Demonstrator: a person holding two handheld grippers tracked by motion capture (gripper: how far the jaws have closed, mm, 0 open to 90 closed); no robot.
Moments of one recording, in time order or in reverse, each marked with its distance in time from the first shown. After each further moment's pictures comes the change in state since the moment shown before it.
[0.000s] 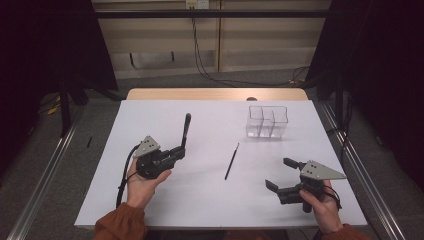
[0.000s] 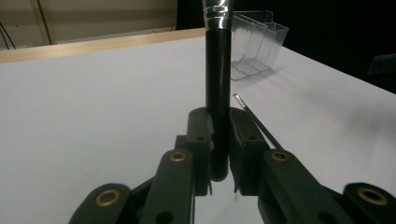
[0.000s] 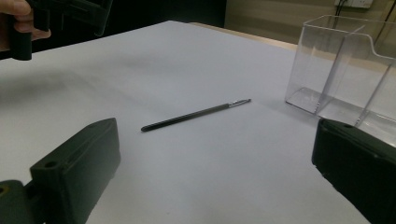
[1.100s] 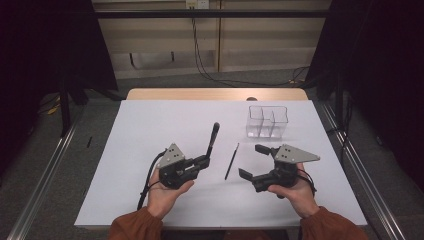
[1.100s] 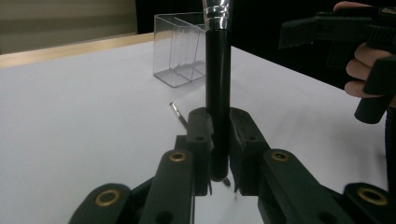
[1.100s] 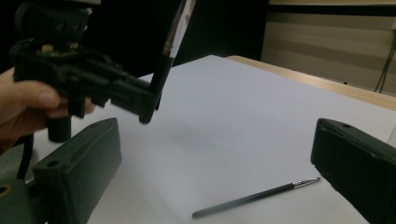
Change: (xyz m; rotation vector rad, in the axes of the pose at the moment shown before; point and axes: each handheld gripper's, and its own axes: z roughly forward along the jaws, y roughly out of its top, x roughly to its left) left arm -0.062 0.002 0.029 -0.018 -0.121 0.068; right arm 0.029 0.053 0.051 -0.079 0.143 0.014
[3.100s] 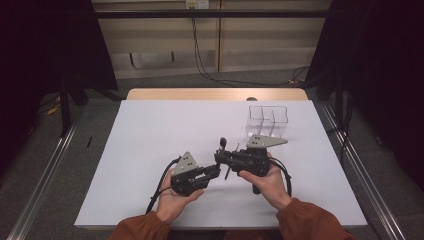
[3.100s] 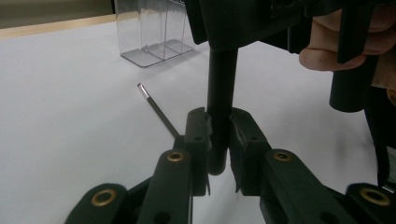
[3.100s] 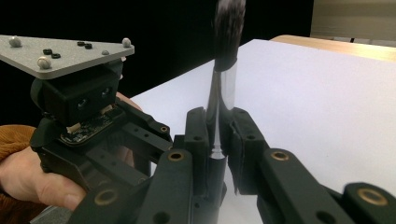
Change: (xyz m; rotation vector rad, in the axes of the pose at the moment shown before) left arm -0.010 -0.019 0.020 0.054 -0.079 0.026; right arm 0.014 0.016 0.062 0.081 0.170 0.145
